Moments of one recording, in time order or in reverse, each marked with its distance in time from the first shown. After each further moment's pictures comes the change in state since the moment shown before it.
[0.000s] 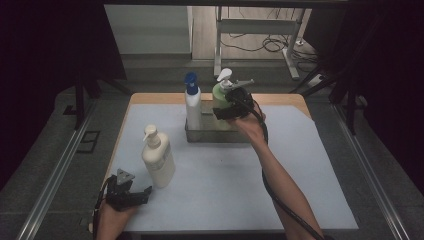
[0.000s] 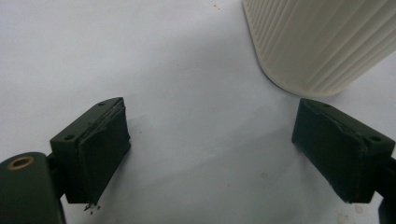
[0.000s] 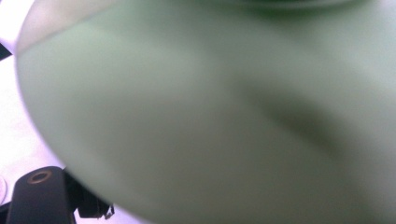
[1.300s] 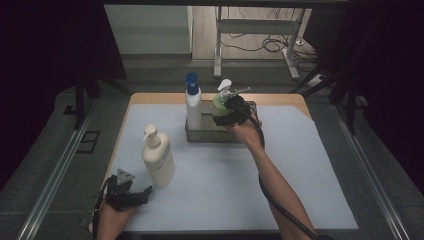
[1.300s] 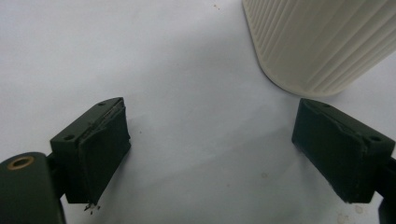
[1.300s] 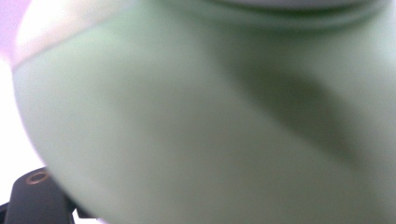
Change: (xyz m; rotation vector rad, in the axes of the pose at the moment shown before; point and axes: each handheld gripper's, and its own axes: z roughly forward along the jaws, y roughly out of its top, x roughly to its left) left arm 0.000 0.000 0.000 0.000 0.000 0.000; right arm -0.007 -0.027 0.036 0.073 0.037 0.063
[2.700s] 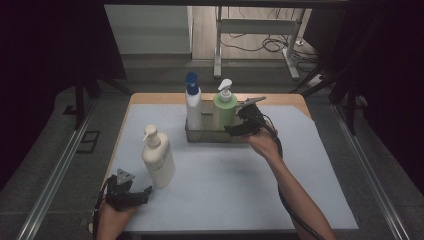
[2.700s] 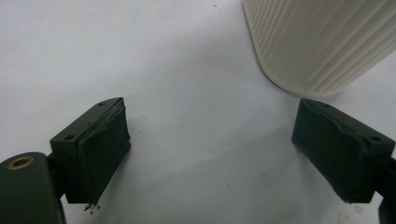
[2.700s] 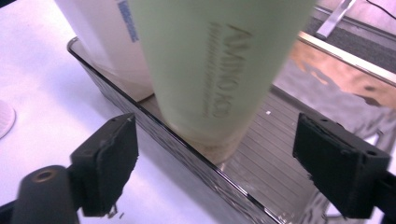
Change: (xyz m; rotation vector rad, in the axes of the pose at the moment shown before) left arm 0.000 0.000 0.000 0.001 0.001 0.000; right arm -0.009 -0.032 -0.043 0.019 0.036 -0.050
